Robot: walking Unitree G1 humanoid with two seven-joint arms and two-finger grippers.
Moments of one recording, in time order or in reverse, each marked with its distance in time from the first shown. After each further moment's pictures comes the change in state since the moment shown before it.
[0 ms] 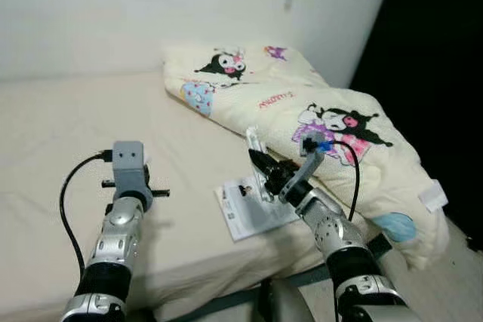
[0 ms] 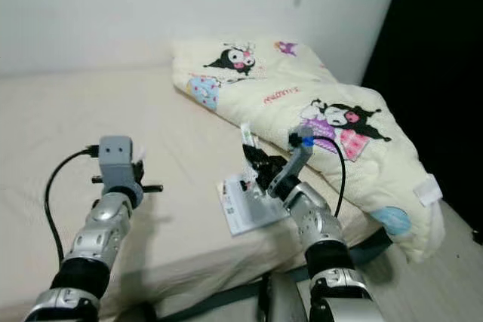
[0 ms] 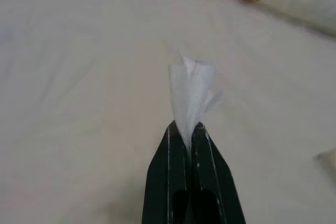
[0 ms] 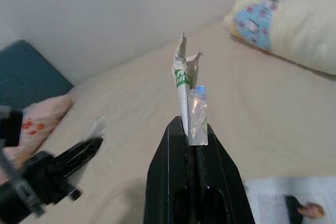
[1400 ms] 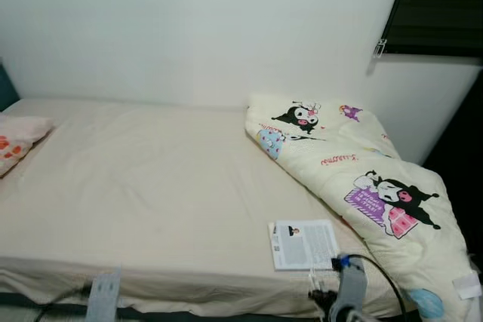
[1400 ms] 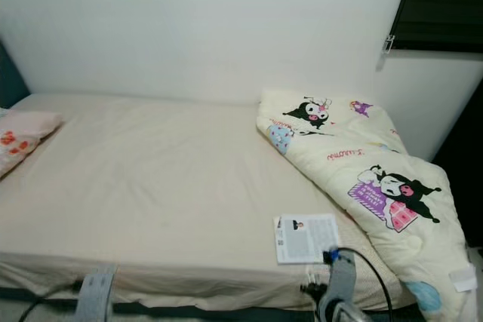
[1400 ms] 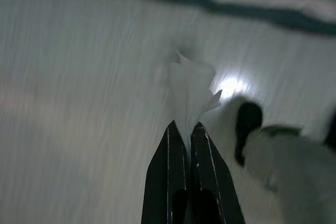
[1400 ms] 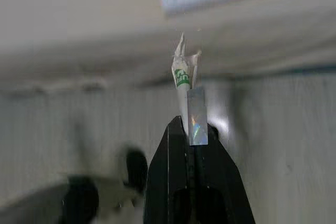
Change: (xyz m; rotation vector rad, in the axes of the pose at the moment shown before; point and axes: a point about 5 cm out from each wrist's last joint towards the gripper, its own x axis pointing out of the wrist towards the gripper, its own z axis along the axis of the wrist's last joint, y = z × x) left arm -0.126 0.061 -0.195 0.158 0.824 0.153; right arm -0.186 -0.071 -0.152 0.059 0.647 -0.770
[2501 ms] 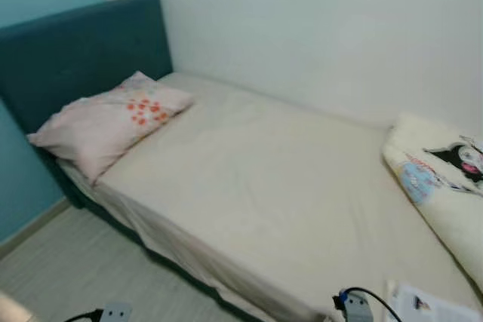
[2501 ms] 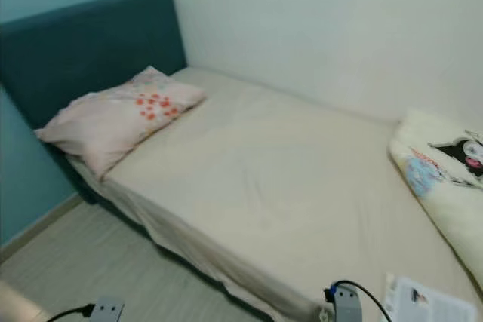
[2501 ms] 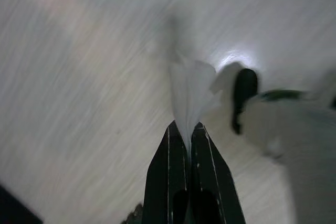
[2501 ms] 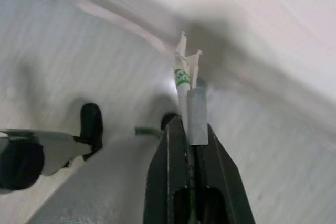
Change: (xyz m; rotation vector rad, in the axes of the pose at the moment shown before) left arm -0.004 -0.013 -0.018 0.130 0.035 -0.098; right arm -0.010 -0.018 -0.030 -0.147 0.132 -0.104
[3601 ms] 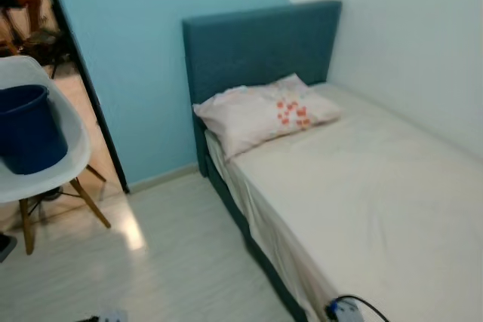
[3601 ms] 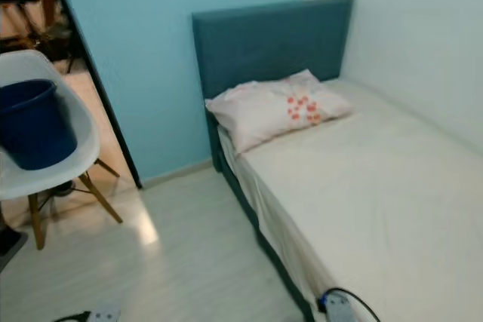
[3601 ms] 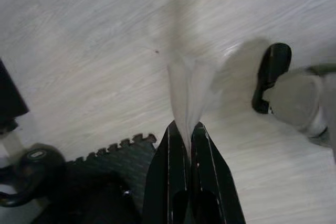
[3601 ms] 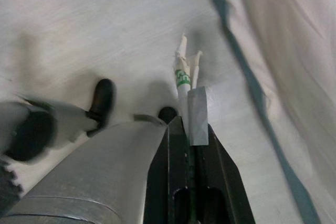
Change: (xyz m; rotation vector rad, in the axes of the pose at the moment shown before) left arm -0.001 0.006 -0.008 0.028 0.026 0.009; right arm 0.002 0.015 -0.010 -0.130 0.049 0.049
